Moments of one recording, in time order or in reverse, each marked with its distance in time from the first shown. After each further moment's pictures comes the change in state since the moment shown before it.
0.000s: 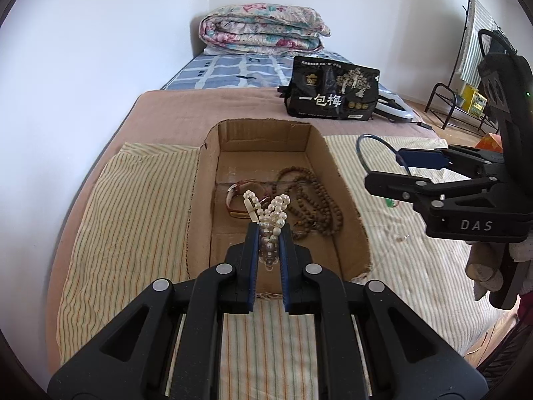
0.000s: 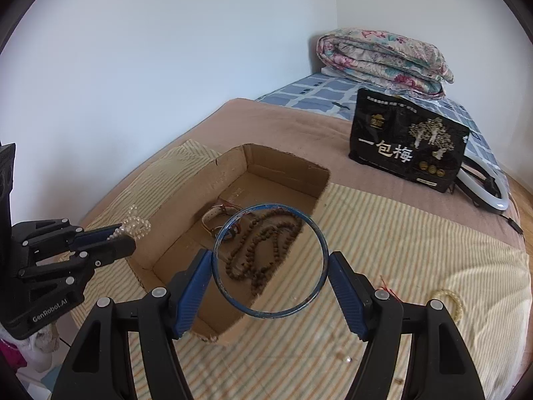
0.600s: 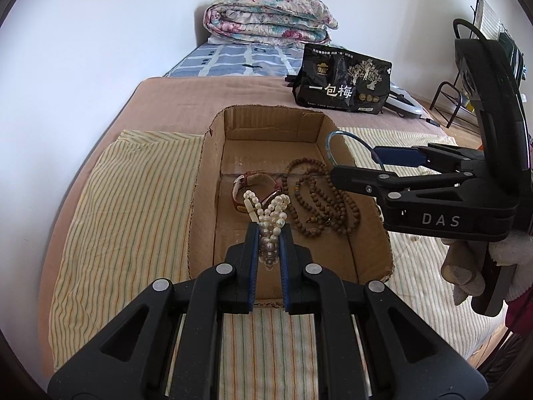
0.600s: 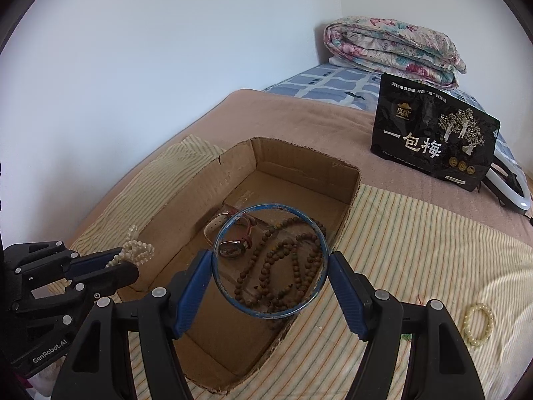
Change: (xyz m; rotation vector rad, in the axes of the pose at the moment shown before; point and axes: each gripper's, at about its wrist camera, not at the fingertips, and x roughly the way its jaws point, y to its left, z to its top) left arm 0.024 0.012 -0.001 -0.021 0.033 0.004; right arm 0.052 0.010 0.012 0.022 0.025 0.035
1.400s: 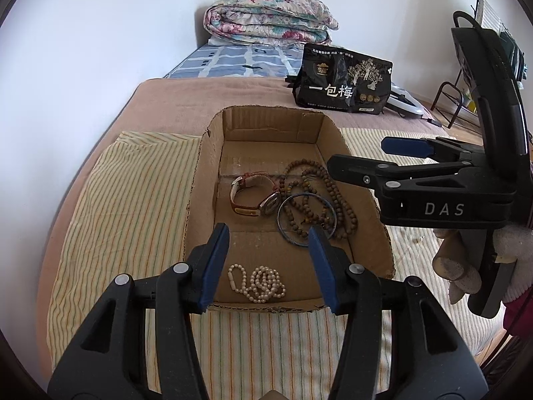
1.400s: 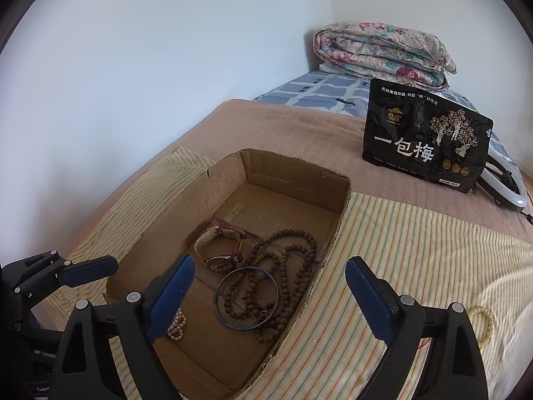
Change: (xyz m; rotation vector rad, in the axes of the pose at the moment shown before) left arm 0.004 -0.005 -0.001 0.003 -0.011 0.009; right arm 0.000 -0.006 0.005 0.032 -0.042 -0.025
